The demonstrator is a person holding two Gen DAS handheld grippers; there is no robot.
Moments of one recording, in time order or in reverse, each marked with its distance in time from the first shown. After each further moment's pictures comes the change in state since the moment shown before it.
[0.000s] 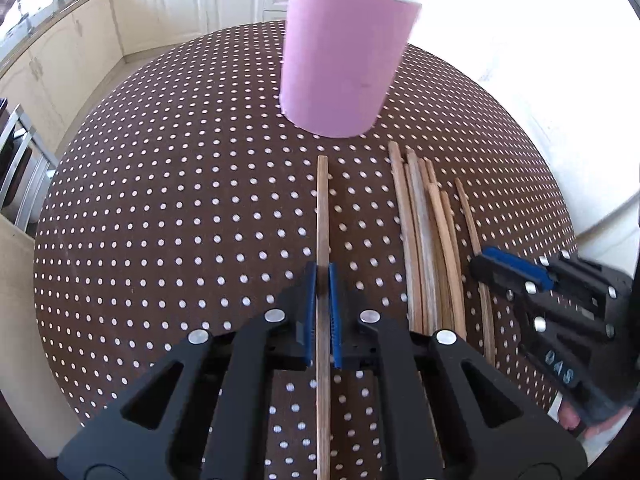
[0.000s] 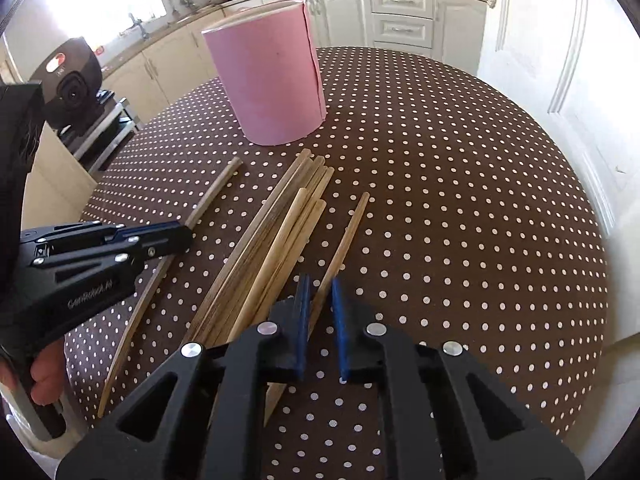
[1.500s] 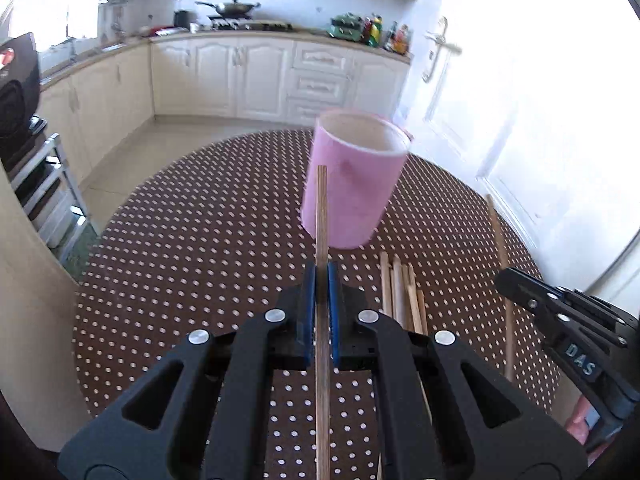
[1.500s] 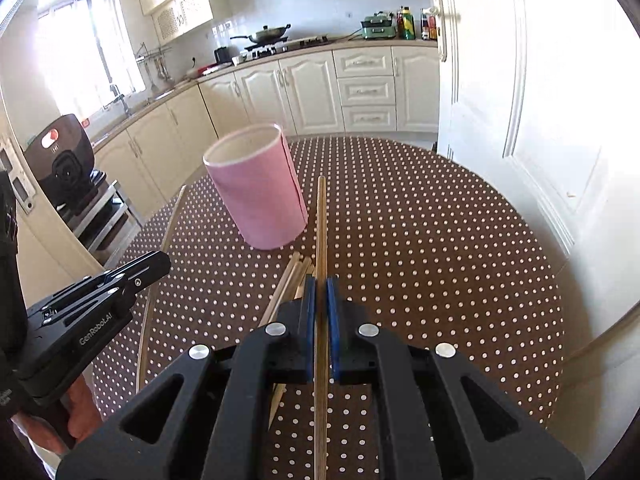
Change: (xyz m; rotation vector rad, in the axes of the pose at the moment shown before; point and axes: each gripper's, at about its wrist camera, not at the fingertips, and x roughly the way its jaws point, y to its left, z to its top) left arm -0.102 0.006 -0.020 -0.068 -0.359 0.036; right arm -0.061 -0.002 0.018 0.128 -0.269 -0.032
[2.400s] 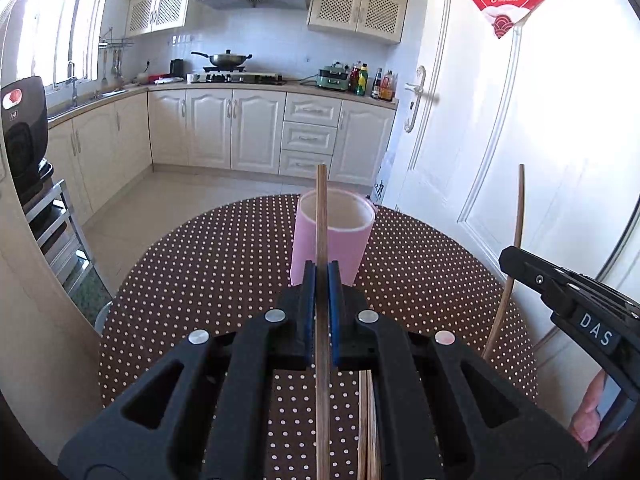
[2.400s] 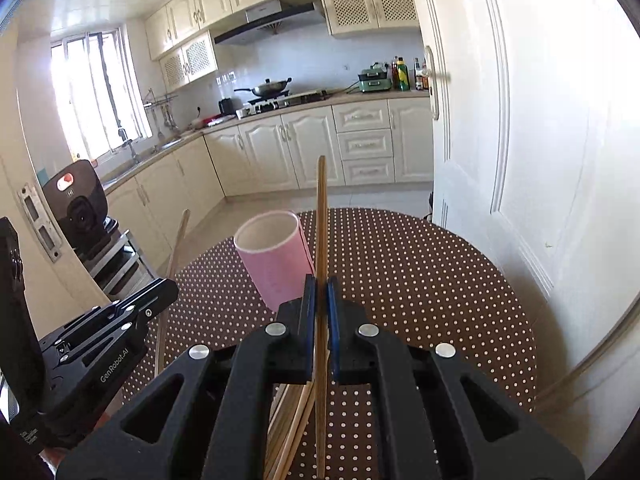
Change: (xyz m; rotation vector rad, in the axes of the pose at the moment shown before) left arm -0.050 -0.016 0.017 0.045 -0.176 -0.020; right arm -0.048 0.008 0.025 0.016 -0.195 0.008
